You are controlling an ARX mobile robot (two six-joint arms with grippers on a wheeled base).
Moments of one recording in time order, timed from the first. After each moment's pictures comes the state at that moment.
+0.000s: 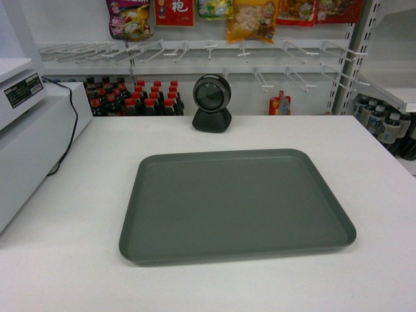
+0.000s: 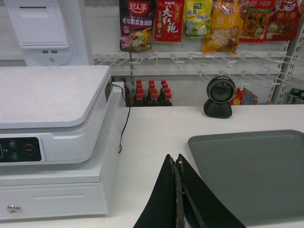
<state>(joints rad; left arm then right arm) 0.00 0.15 0.01 0.13 0.00 -0.02 0.00 0.18 0.01 0.18 0.00 0.01</state>
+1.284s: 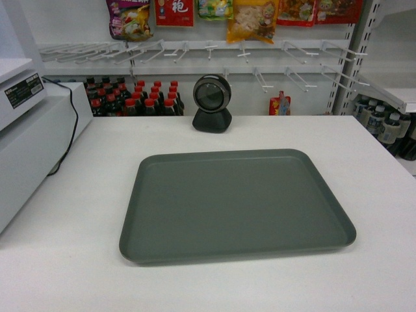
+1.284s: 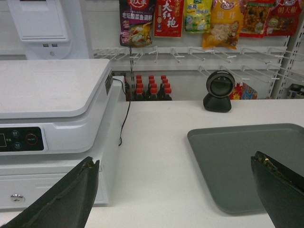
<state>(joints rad) 0.00 0.01 0.01 0.00 0.00 -0.02 0.00 0.00 0.01 0.00 0.00 0.01</state>
